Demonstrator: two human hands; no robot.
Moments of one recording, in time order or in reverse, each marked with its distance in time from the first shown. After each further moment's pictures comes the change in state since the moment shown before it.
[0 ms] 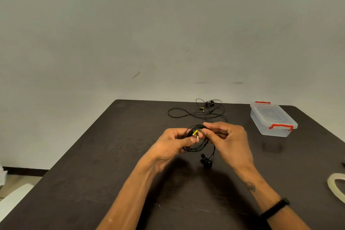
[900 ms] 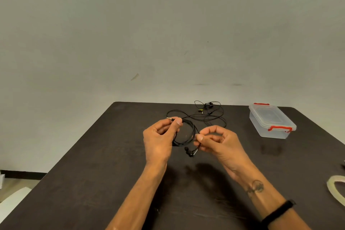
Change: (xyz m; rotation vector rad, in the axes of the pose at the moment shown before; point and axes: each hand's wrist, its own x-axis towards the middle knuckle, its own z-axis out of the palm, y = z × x) left_hand 0.002 0.006 0.012 -0.133 0.671 0.281; right_hand -0.007 -0.011 0.005 0.420 -0.129 0.362
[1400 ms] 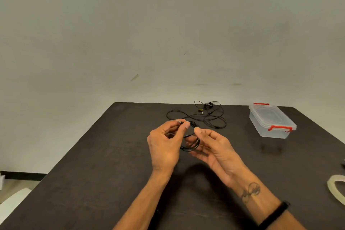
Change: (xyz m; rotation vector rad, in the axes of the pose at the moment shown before) left_hand -0.012 -0.001 0.007 0.269 -0.001 0.258; right_hand -0.007 0.001 0.017 0.261 -0.060 0.181
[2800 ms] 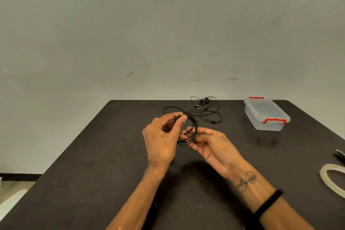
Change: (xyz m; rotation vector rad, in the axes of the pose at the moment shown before) left_hand 0.000 0.001 -0.003 0.053 -0.003 0.106; right_hand 0.003 0.000 -0.001 0.149 -0.030 0.046
